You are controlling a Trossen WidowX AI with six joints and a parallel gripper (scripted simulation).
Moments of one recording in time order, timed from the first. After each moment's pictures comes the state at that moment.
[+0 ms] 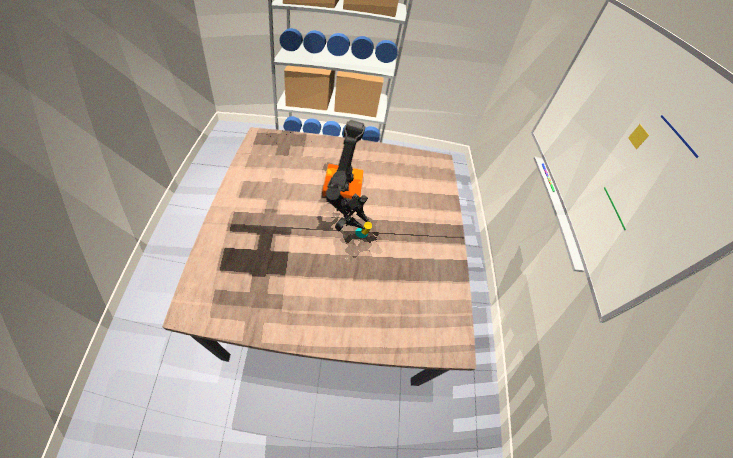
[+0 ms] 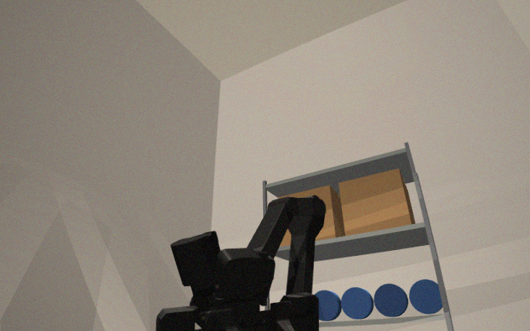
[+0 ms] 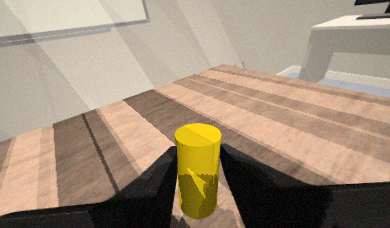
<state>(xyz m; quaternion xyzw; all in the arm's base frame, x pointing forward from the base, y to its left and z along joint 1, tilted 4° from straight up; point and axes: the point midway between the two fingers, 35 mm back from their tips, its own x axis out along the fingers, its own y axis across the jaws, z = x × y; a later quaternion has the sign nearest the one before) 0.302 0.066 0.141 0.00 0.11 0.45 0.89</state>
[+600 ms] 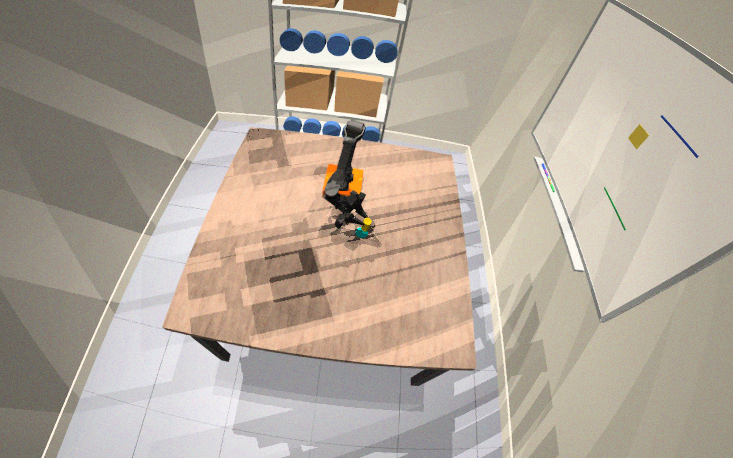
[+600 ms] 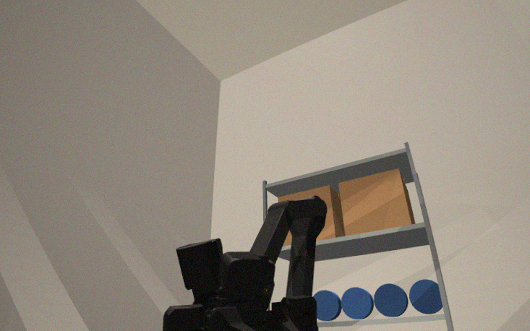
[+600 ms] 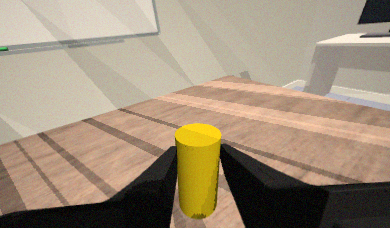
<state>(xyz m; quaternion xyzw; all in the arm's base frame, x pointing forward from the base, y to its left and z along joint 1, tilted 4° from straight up) 0.287 0.062 0.143 0.01 0.07 0.47 0.88</state>
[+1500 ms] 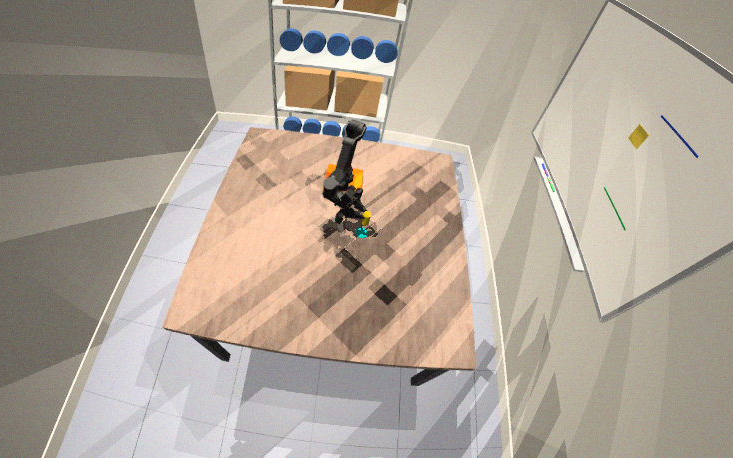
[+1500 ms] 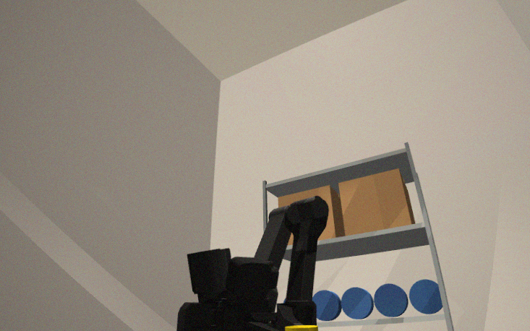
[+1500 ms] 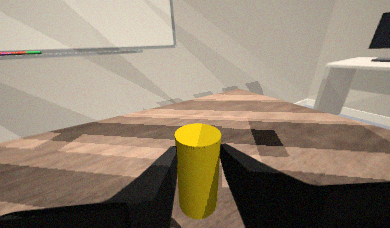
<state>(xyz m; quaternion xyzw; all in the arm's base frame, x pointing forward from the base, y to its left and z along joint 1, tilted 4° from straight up) 0.258 0.059 0.145 0.00 0.03 0.49 0.87</state>
